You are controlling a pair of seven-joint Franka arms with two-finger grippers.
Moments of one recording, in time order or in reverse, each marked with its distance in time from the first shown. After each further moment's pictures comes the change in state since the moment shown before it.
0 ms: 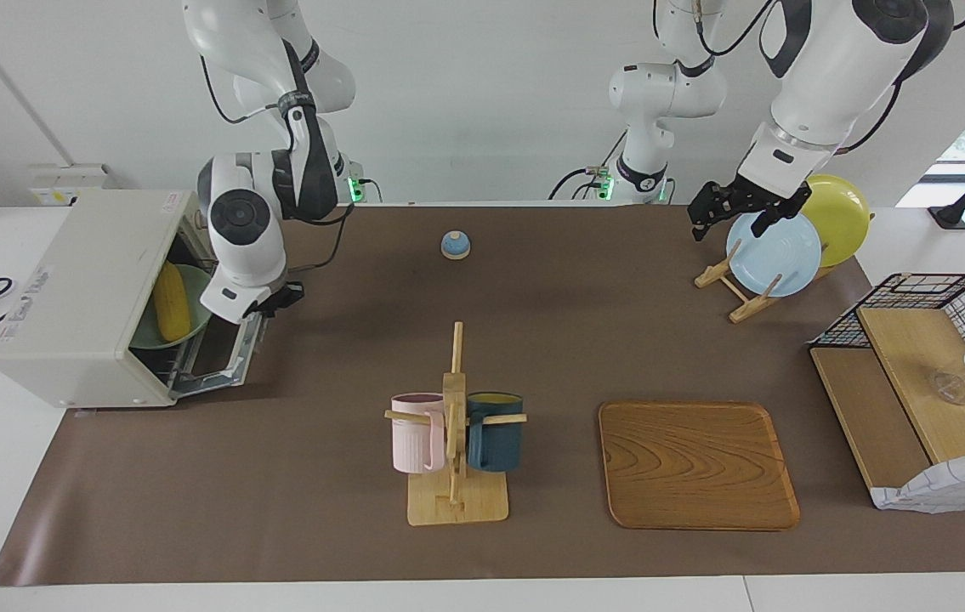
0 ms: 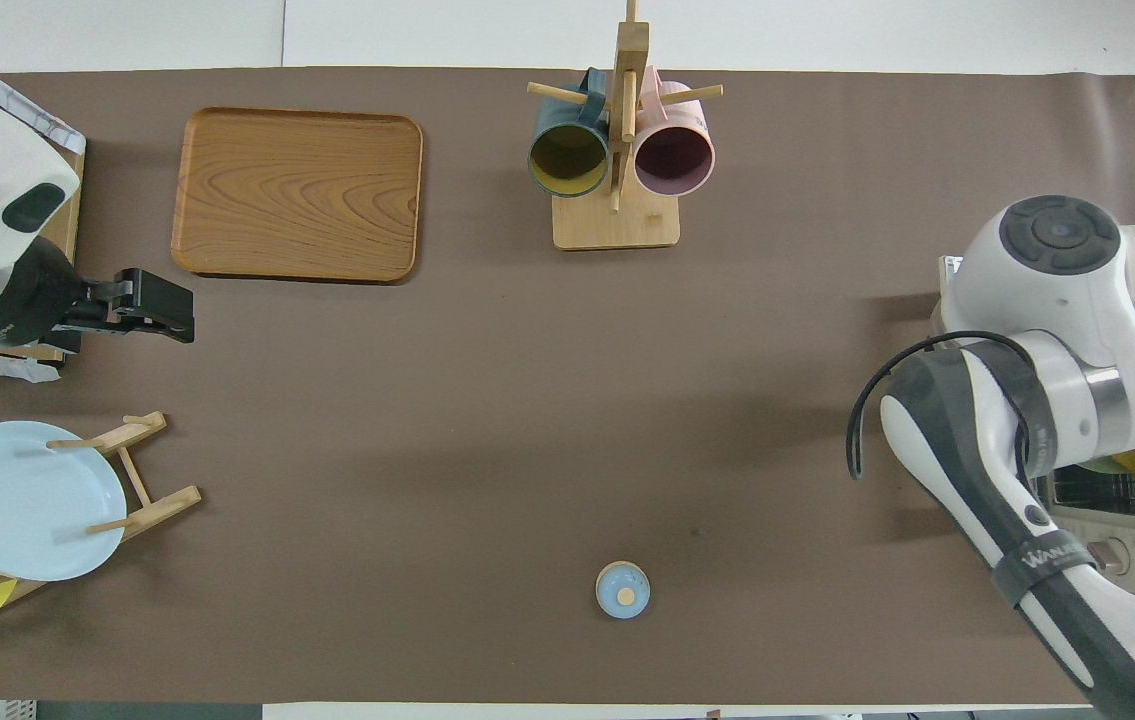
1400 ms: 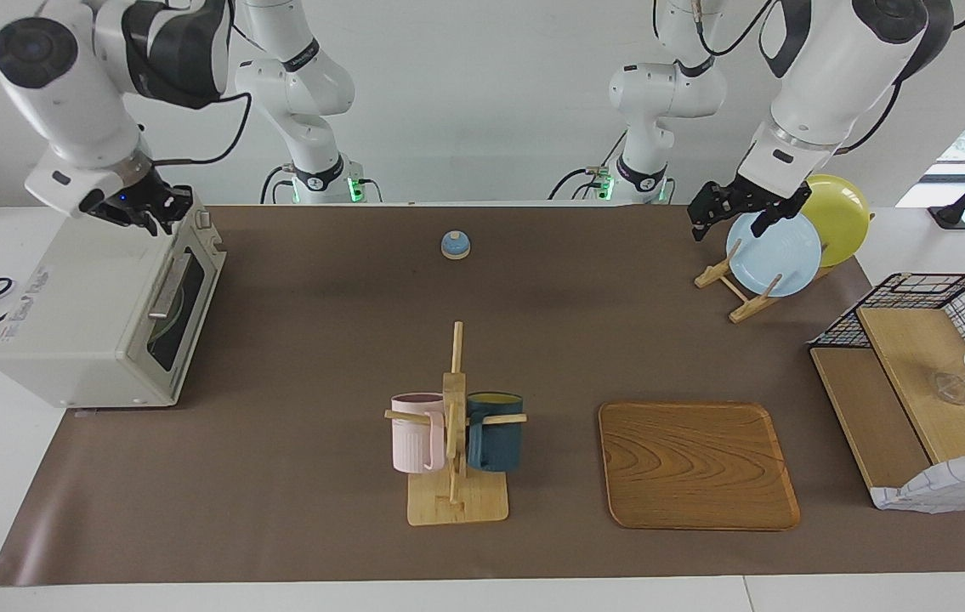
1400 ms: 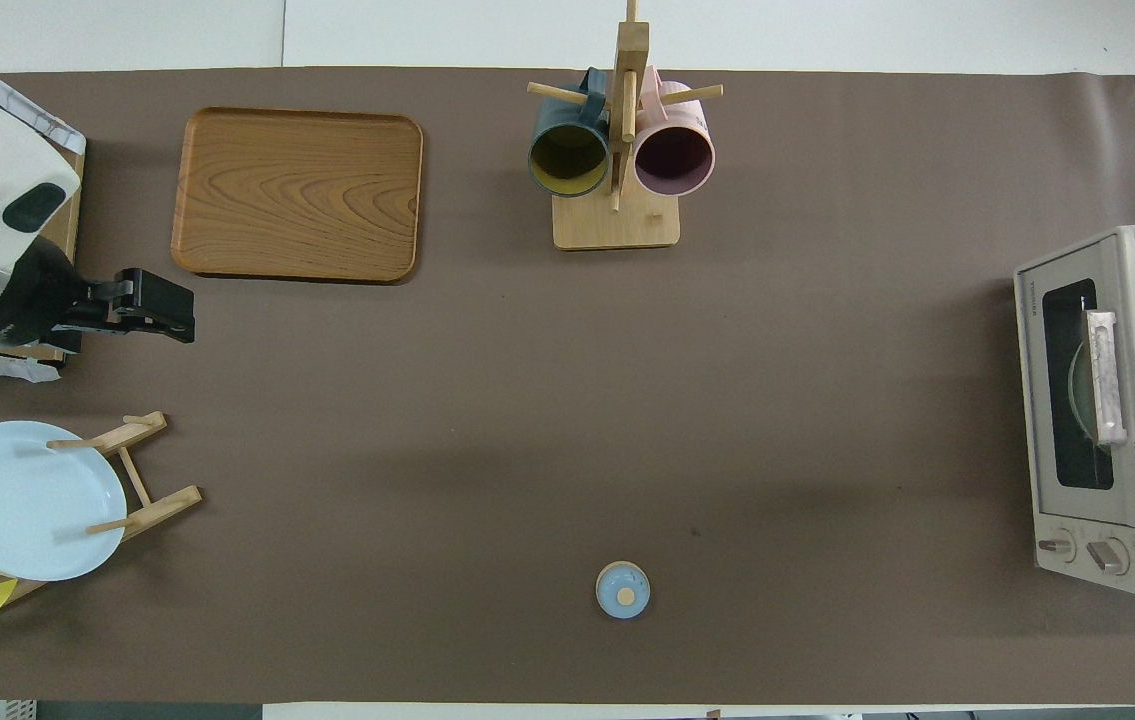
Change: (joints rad) left arm 0.000 0.000 0.000 0.000 0.000 0.000 0.000; right arm -0.148 -0.132 -0.020 0.362 0.046 -0.427 -0.213
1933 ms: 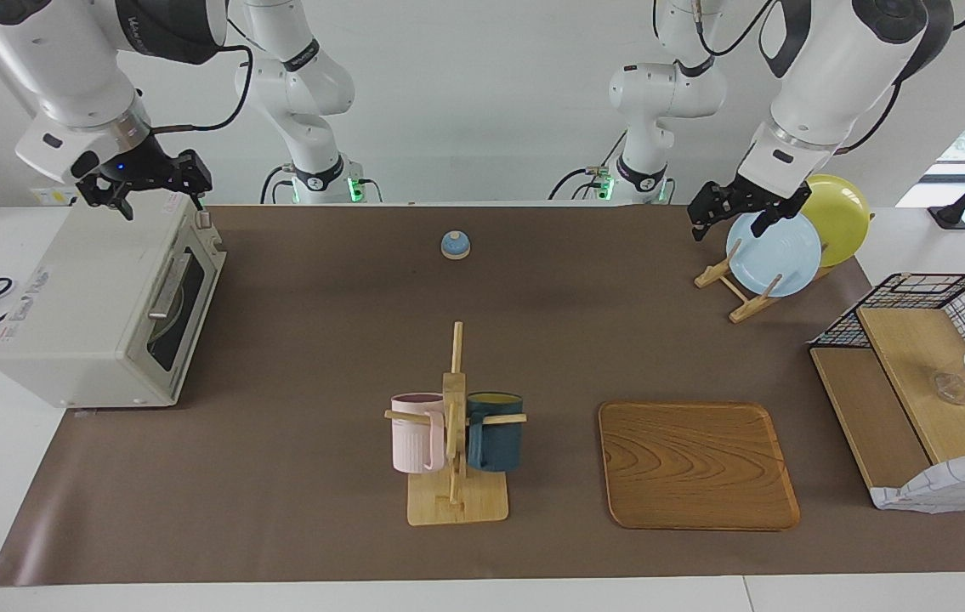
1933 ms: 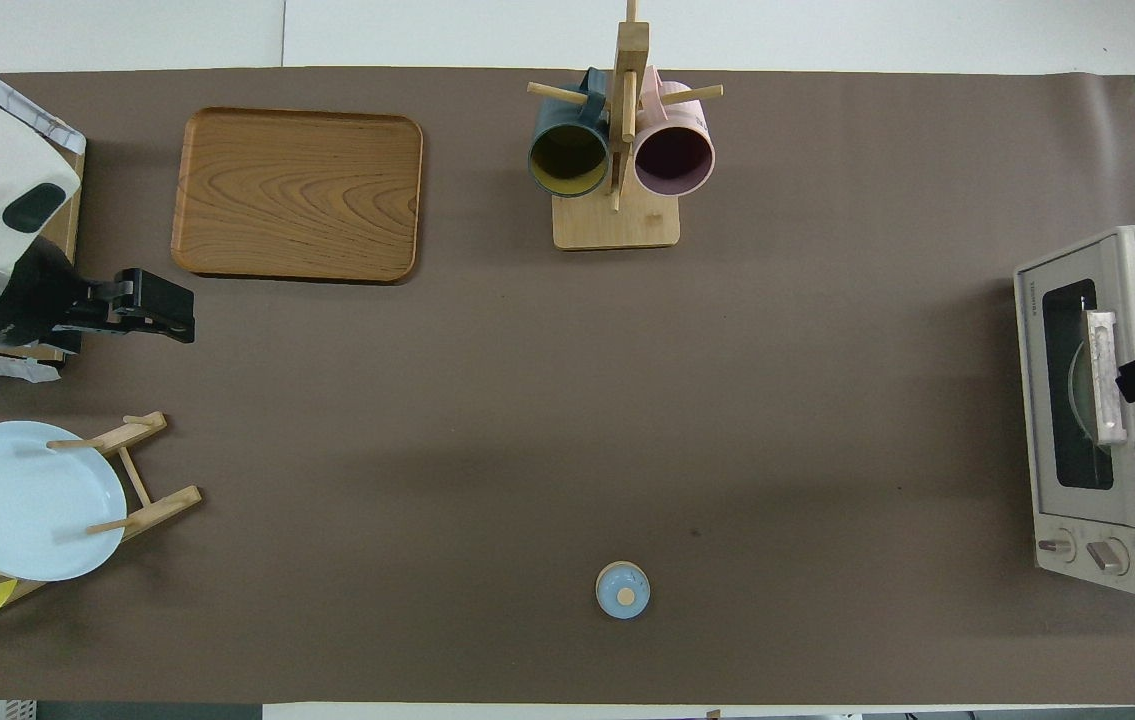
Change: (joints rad) left arm 0.000 0.000 0.000 0.000 0.000 0.000 0.000; right arm 0.014 0.012 0.013 0.061 0.060 -0.017 0.000
